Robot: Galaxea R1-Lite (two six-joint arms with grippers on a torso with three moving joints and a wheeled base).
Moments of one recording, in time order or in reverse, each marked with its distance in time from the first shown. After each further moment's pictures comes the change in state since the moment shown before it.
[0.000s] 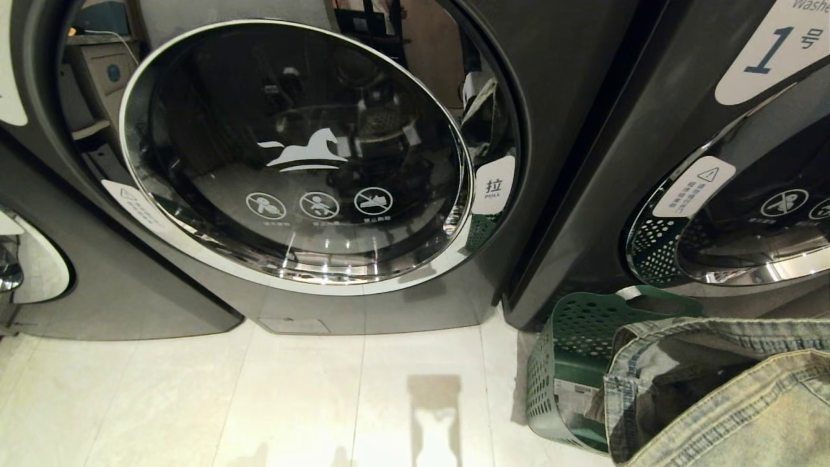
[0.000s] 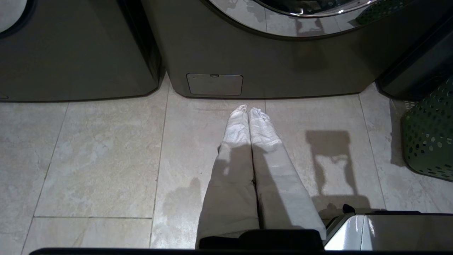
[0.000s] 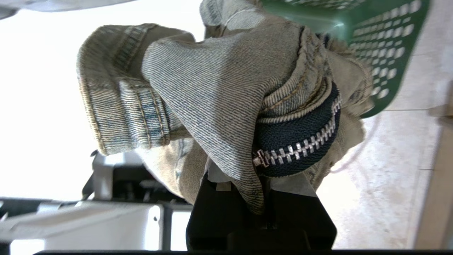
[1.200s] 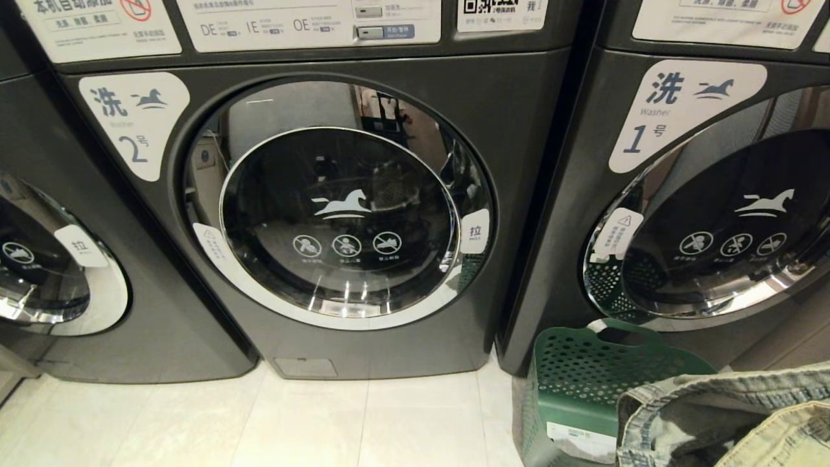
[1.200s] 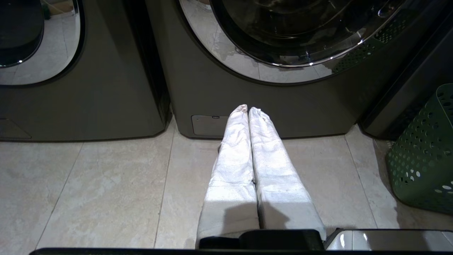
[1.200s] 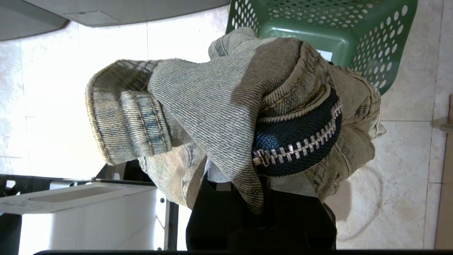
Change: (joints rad) left arm 0.000 0.000 0.000 0.000 0.000 0.000; right arm 0.001 -0.017 0.011 0.049 0.043 0.004
